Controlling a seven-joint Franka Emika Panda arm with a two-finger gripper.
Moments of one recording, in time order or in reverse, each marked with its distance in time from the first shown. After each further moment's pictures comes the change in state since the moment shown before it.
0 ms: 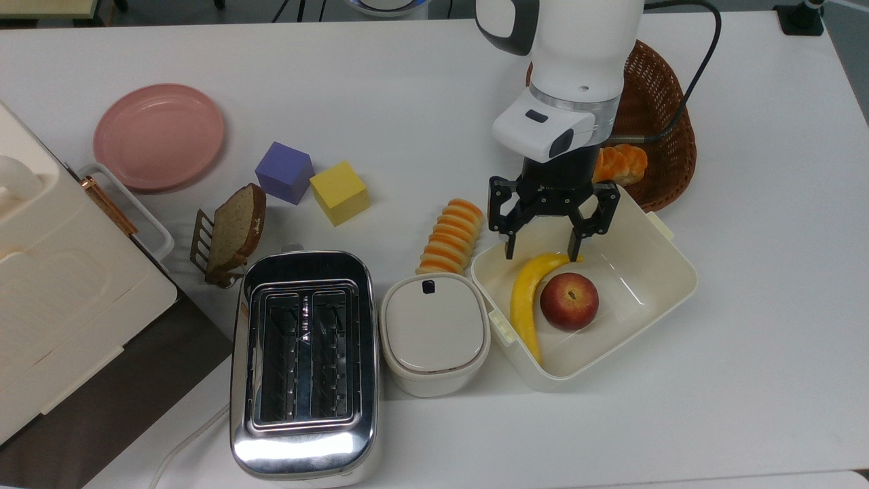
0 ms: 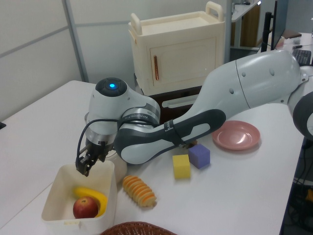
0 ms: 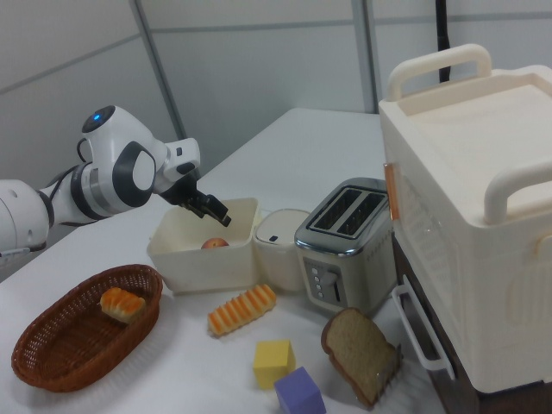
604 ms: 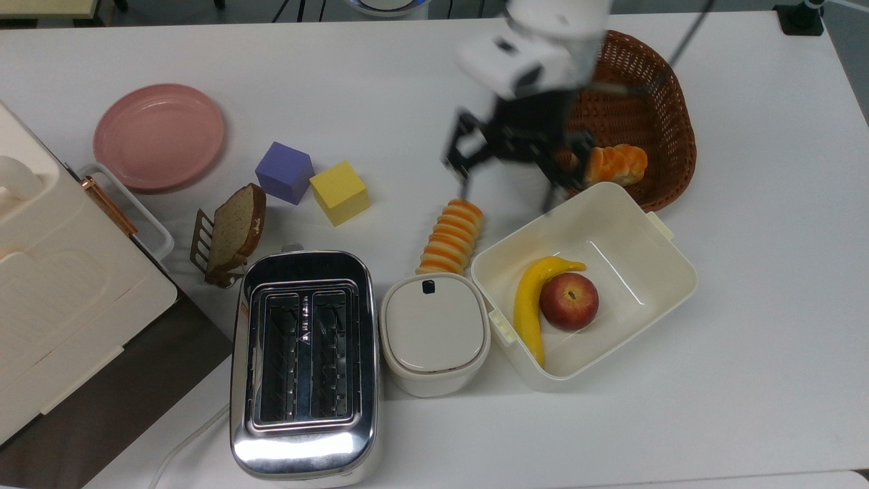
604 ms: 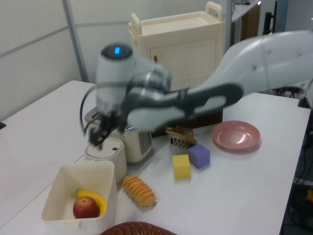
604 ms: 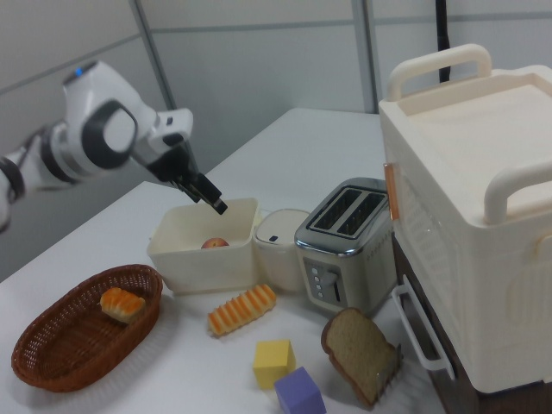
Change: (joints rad) arm -0.046 -0.158 -0.003 0.015 0.021 -0.283 0.039
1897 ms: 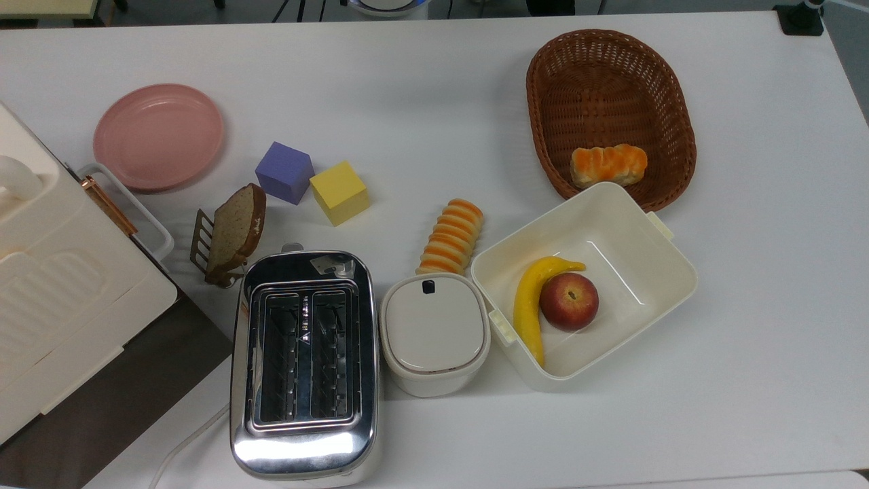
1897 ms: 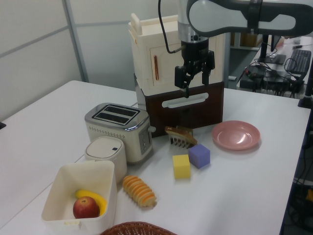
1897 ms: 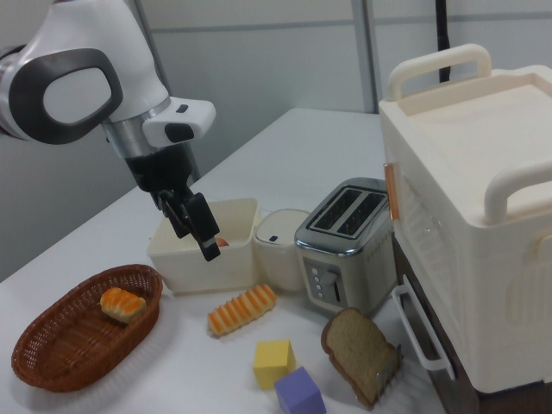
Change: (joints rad) arm -0.231 -0.373 -0.117 -0.132 0.230 -0.501 -0.354
